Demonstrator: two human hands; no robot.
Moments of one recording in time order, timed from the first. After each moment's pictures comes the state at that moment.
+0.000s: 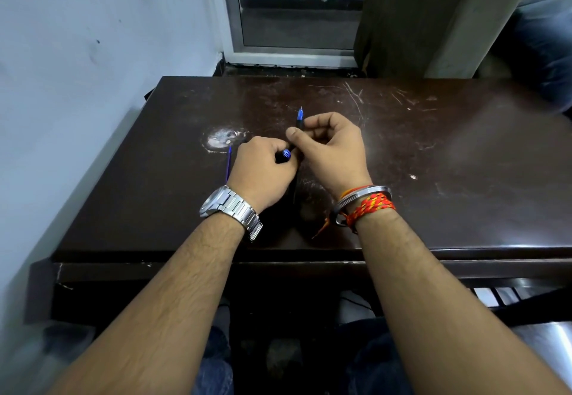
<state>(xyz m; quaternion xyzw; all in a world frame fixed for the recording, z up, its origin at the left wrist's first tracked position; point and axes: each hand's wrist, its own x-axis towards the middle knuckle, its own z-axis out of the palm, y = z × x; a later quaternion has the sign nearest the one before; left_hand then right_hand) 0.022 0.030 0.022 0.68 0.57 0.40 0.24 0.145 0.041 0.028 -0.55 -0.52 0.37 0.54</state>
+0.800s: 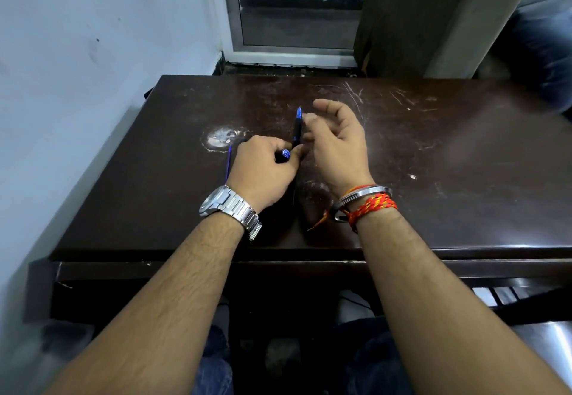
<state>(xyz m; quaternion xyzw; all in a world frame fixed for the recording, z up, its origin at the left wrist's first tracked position) 0.022 0.030 0.019 0.68 0.56 0.40 0.23 0.145 0.042 0.033 -0.51 -0.47 0.42 0.59</state>
